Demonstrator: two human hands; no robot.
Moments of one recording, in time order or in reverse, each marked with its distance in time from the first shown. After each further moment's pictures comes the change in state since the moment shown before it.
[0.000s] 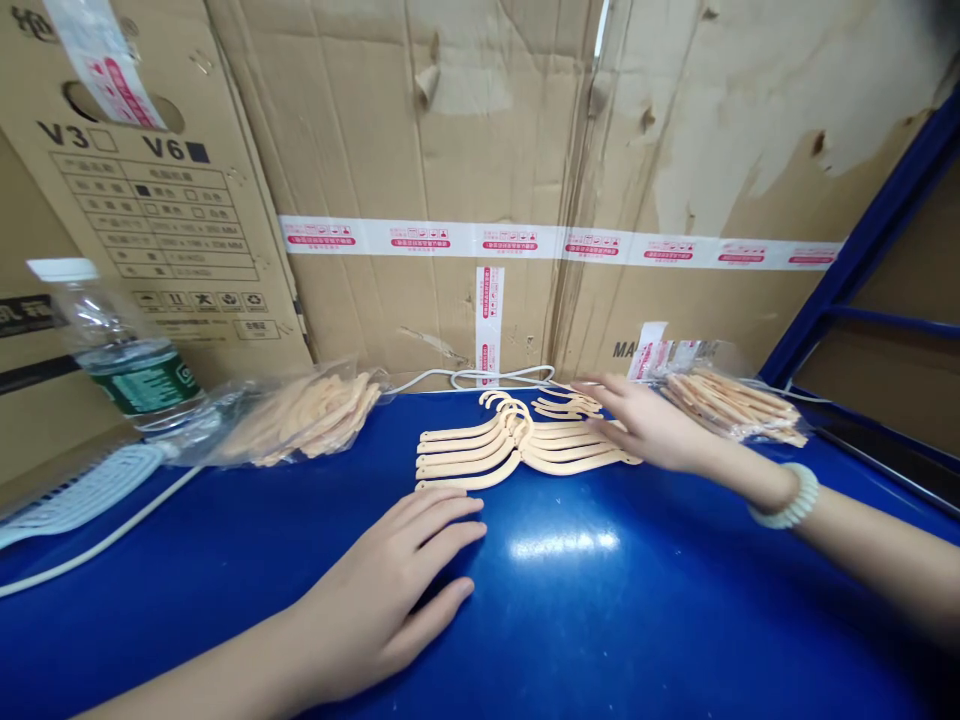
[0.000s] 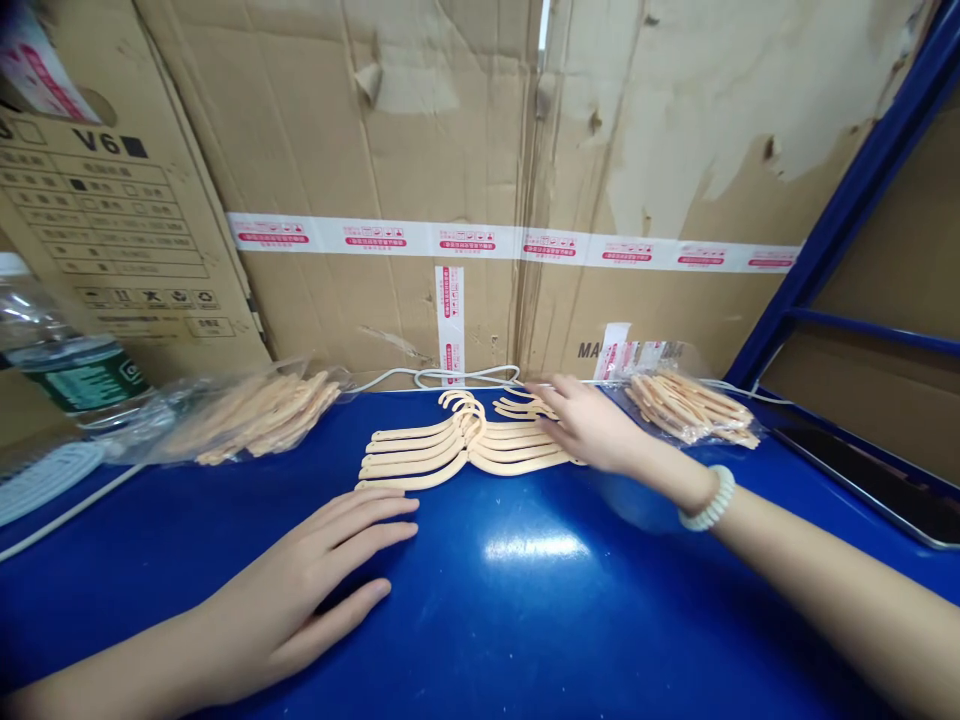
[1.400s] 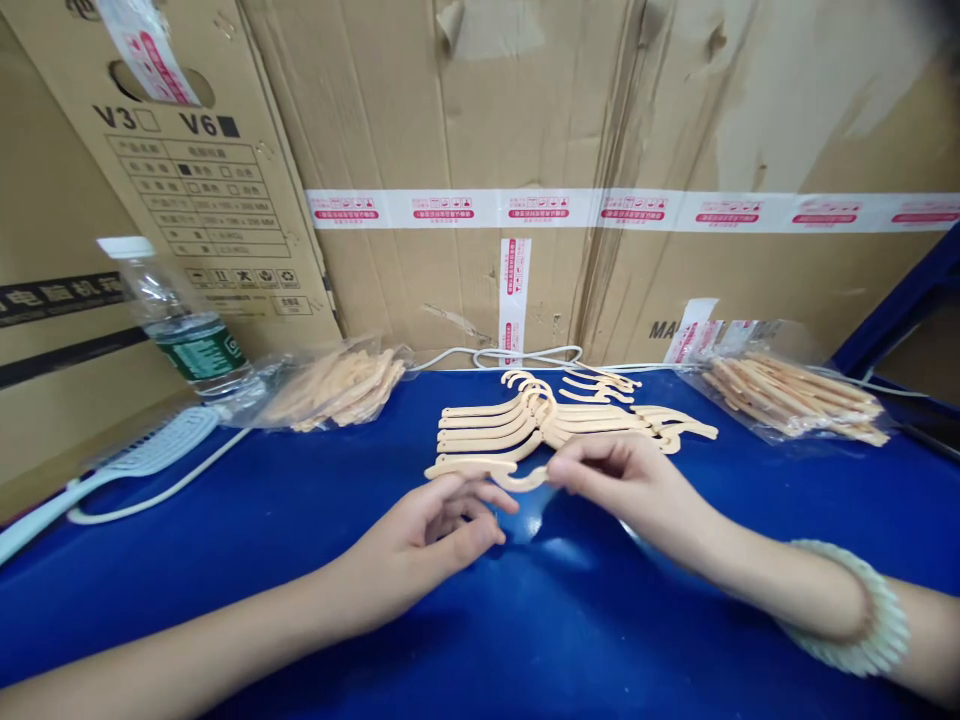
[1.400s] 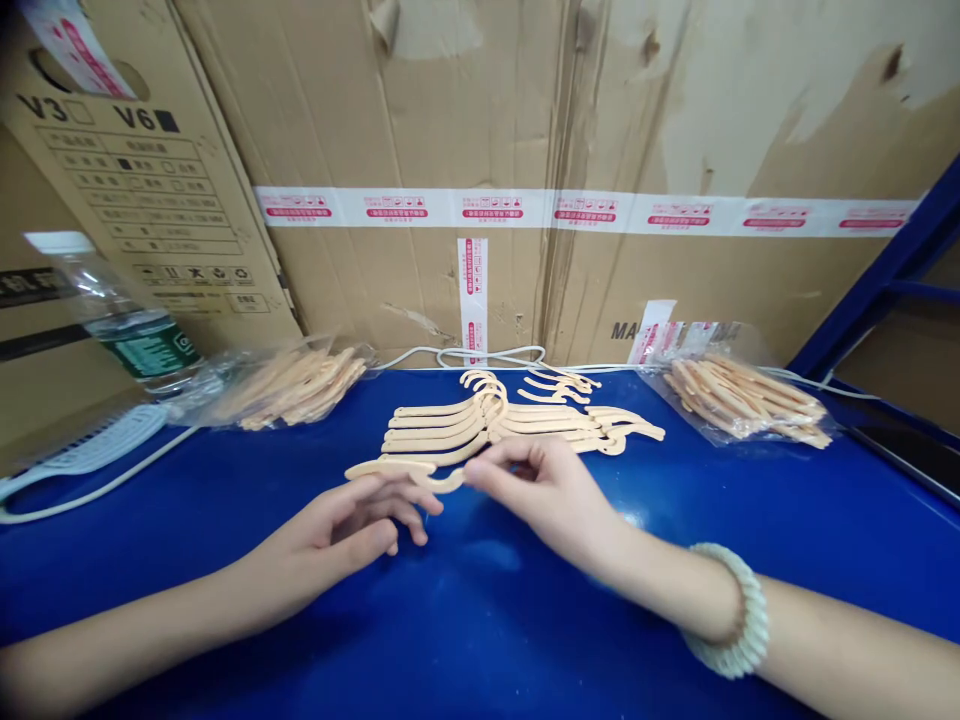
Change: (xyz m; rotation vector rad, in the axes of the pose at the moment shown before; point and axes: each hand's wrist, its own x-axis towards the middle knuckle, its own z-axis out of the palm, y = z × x) left_hand 0.013 0.014 -0.001 -1.138 -0.003 -0.505; right_hand -0.006 -0.118 0.006 1.190 0.033 0.318
